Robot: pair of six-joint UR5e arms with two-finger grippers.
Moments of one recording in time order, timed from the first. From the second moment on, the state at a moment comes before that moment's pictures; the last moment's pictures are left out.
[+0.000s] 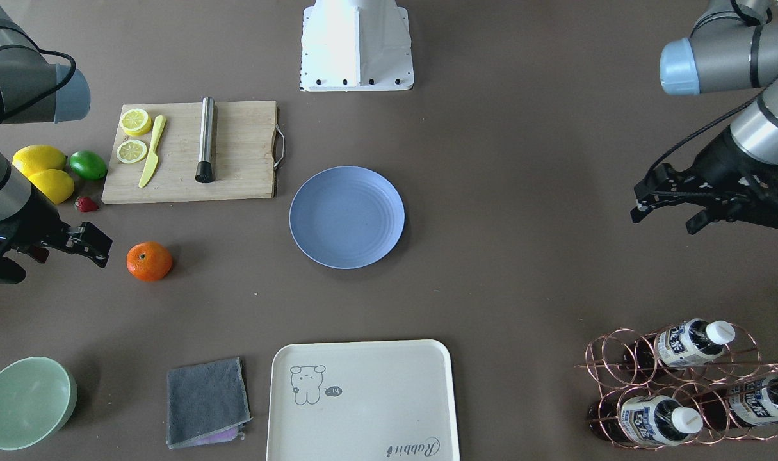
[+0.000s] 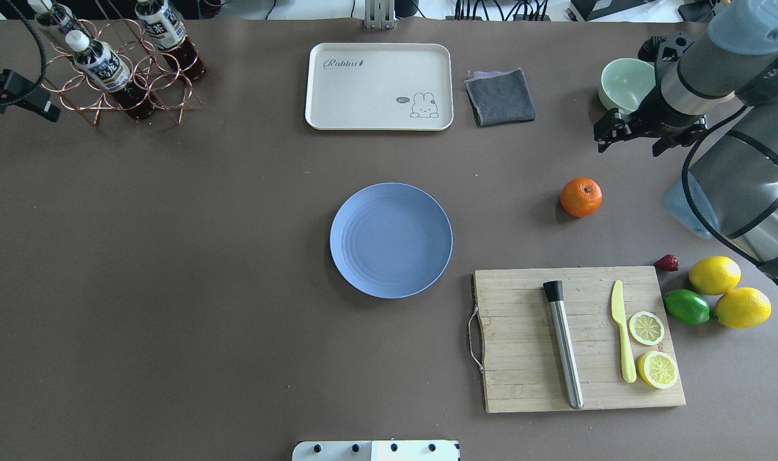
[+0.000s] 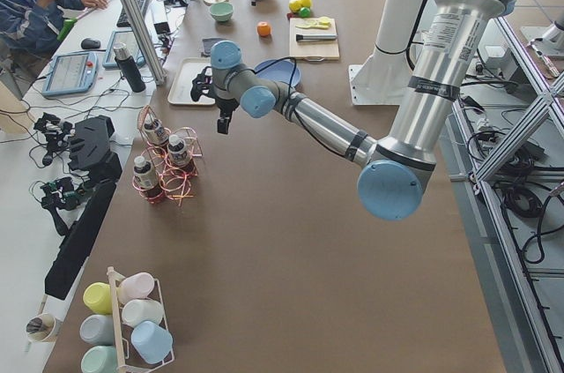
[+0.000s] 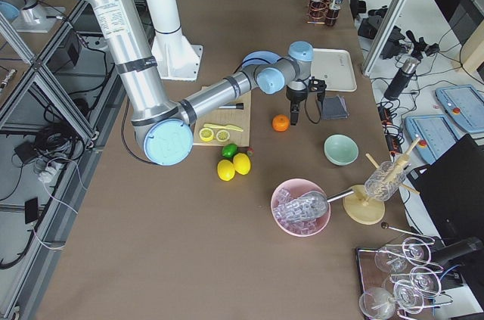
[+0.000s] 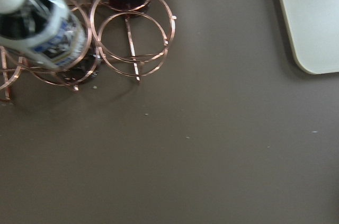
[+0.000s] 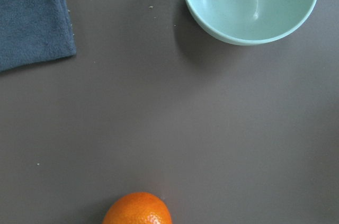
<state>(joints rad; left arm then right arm) -1.27 -1.79 -1.77 -1.67 -2.35 -0.34 0.99 -1.22 1.67 -1.50 2.10 0.87</state>
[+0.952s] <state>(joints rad) -1.33 -1.70 -1.79 -1.63 -2.47 -0.23 0.84 -1.21 1.53 -1.31 2.03 1.02</state>
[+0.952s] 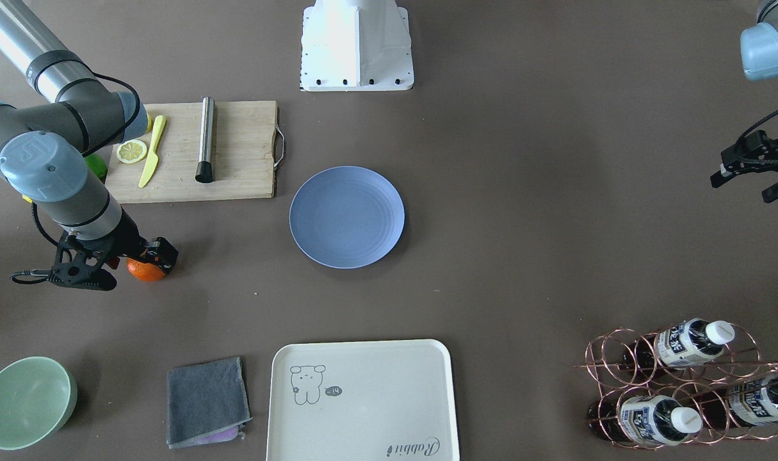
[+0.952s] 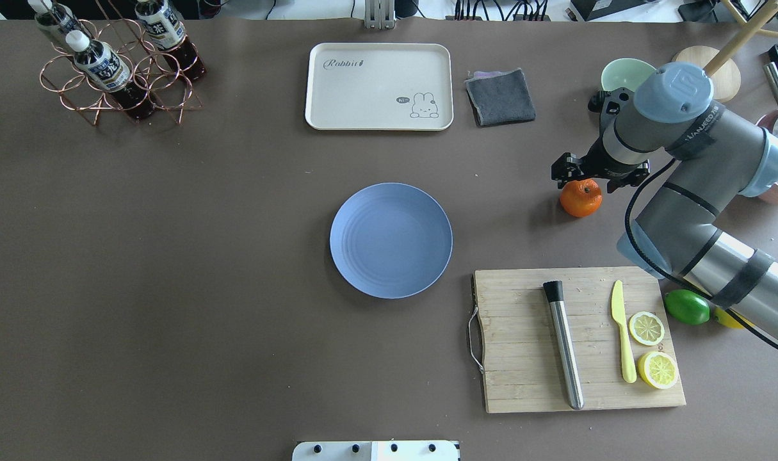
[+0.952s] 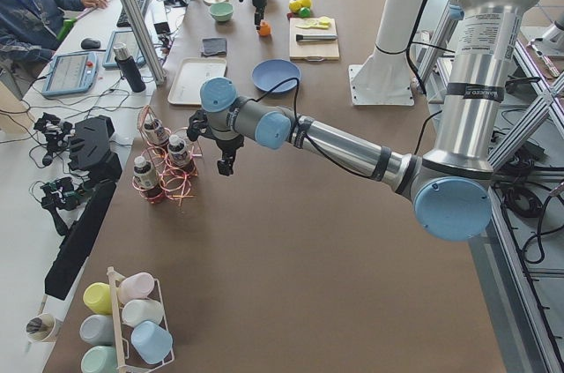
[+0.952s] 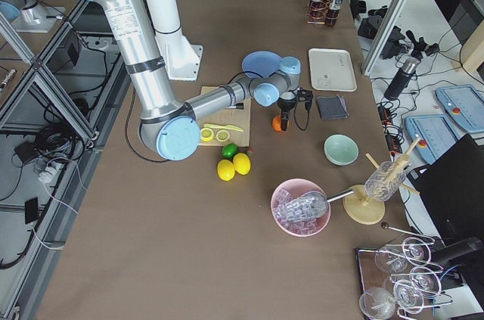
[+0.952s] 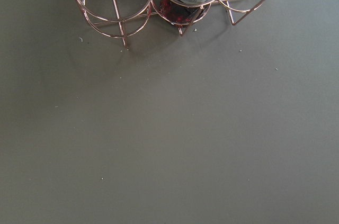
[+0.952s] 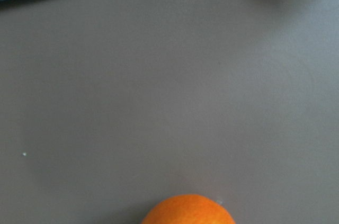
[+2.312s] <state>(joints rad) -1.33 -1.69 -1.80 -1.63 -2.47 -0.23 0.64 -0.77 1.42 -1.56 1.92 1.40</state>
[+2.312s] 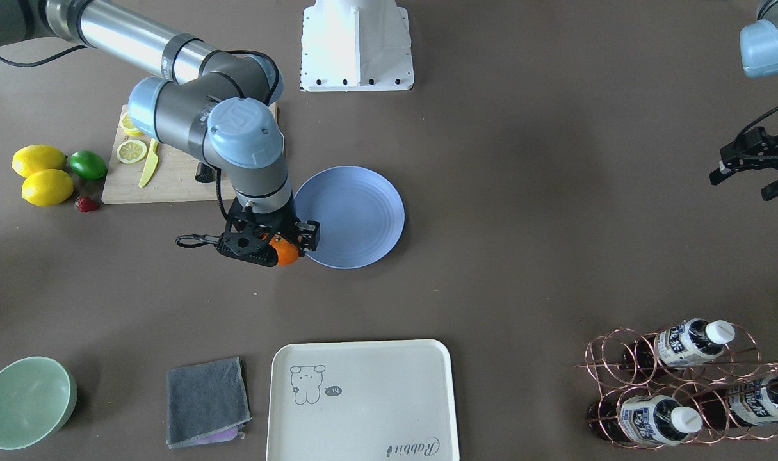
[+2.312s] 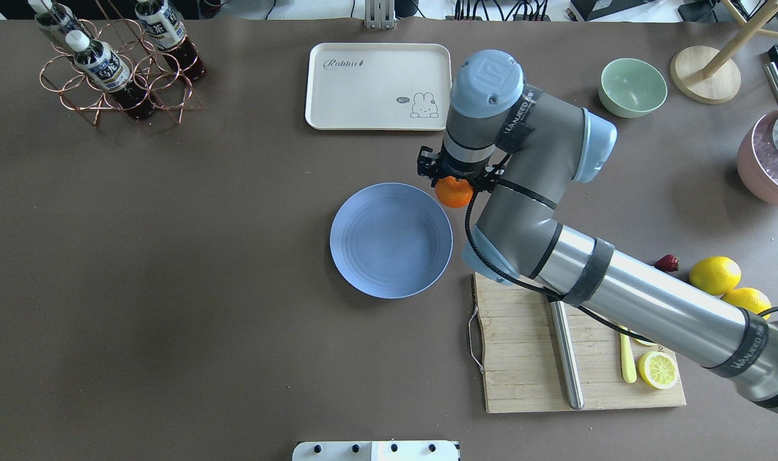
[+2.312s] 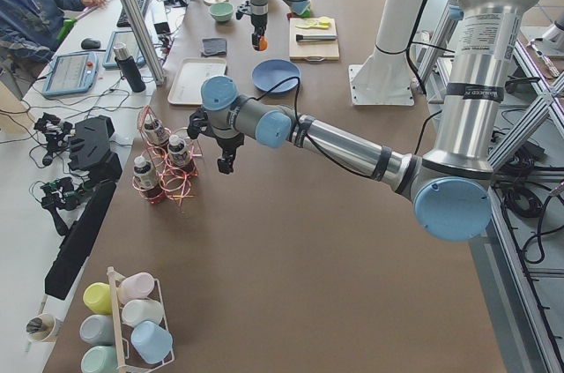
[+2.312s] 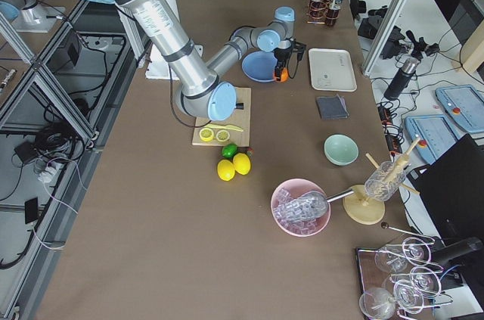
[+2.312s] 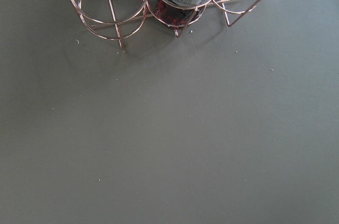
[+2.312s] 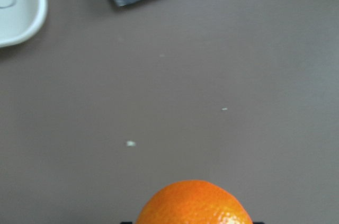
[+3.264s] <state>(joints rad) -1.34 -1.64 -1.80 -1.63 -2.46 -0.22 0.50 -0.67 1.35 -1.57 1.83 1.52</state>
